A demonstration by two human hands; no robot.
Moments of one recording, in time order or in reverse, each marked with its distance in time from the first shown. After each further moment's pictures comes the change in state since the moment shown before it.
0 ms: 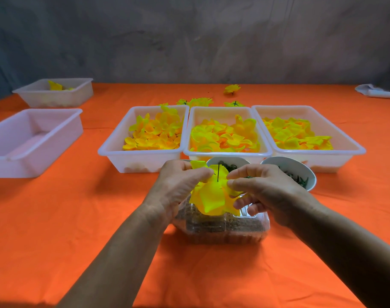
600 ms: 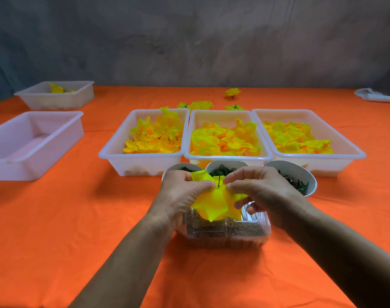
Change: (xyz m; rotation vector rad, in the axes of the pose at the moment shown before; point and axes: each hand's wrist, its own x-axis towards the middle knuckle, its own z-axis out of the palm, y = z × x) left_hand -0.004 -0.007 0.005 -0.060 0.018 -0.049; right_hand 0.005 -0.001 0.005 -0.102 0.074 -0.044
